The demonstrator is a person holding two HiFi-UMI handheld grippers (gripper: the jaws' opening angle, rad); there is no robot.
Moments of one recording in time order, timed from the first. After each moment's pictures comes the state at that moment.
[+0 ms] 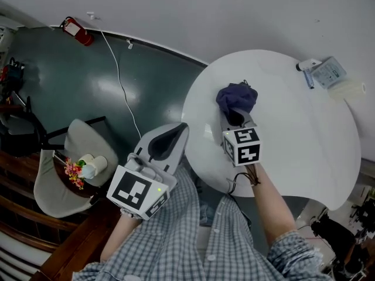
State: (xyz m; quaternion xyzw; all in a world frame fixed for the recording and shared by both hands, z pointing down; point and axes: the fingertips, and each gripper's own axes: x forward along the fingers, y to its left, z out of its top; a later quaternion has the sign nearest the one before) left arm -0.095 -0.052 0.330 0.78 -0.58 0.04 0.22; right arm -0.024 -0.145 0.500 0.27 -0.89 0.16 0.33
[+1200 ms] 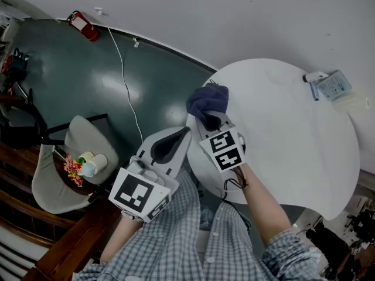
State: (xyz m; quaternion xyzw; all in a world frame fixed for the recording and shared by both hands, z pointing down) left arm -0.110 -0.054 0.335 0.77 -0.60 0.04 0.22; right arm -0.111 -0.097 0.498 0.12 -0.92 0.09 0.35
